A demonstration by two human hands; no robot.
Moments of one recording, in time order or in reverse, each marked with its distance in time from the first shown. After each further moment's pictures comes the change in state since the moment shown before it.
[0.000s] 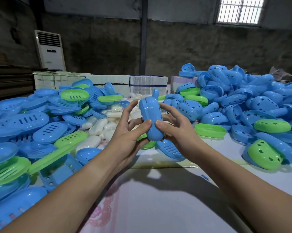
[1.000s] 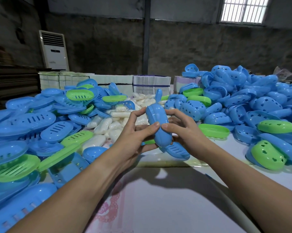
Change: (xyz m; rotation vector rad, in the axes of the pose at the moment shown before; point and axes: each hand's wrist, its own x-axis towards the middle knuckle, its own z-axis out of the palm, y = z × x) left_hand -0.002 0.001 -0.003 0.109 -0.035 -0.069; right_hand -0.004 -0.005 -0.008 -0.149 -0.033 0.059
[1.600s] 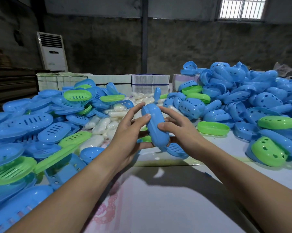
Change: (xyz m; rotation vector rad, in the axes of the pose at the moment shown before) left_hand 0.007 0.004 0.001 0.004 0.071 0.017; right_hand 0.003 0.000 0.007 0.024 -0.027 -0.004
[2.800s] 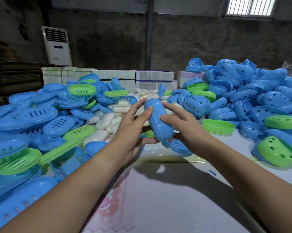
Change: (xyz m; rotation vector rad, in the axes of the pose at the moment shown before) left_hand 0.000 -0.001 -0.004 -0.035 0.034 -0.013; right_hand 0.000 -0.004 0.006 0.052 0.011 0.050
